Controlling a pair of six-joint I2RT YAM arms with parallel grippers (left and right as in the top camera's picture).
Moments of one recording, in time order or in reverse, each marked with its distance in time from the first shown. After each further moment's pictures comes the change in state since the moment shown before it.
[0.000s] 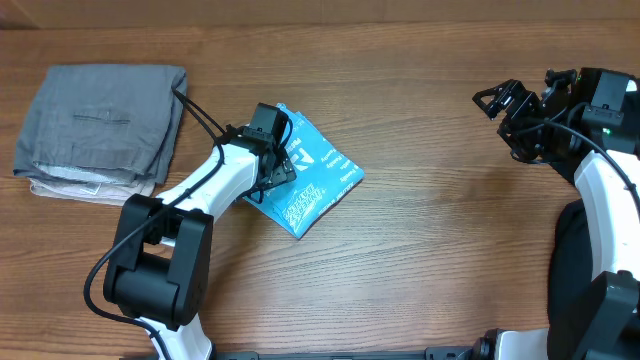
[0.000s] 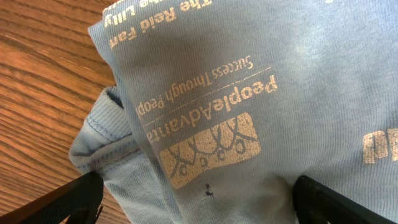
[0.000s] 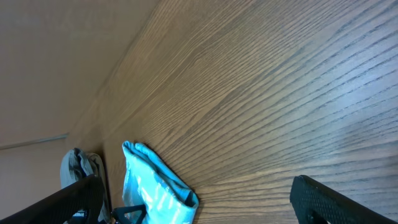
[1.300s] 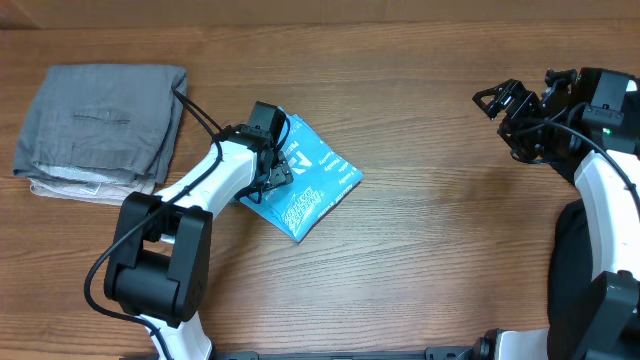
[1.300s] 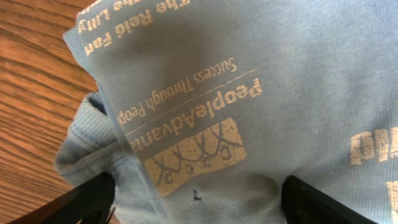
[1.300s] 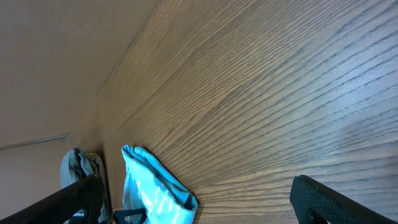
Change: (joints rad) left arm 0.010 0.017 0.021 -0.051 0.045 0.023; right arm 0.000 0.000 0.000 0.000 0.000 0.000
